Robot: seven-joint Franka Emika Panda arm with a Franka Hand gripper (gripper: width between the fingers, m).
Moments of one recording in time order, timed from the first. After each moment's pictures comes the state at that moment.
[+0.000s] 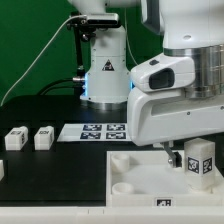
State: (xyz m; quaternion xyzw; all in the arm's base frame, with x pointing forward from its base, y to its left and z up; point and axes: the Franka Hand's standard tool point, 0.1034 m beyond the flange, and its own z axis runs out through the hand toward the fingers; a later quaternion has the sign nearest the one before) arm 0.615 0.117 0.070 -0.99 -0.13 0.00 0.05
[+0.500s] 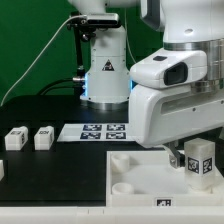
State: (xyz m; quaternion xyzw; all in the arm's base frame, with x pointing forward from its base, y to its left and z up) arm 0.617 0.116 0.076 -0.98 -0.20 -0.01 0.05
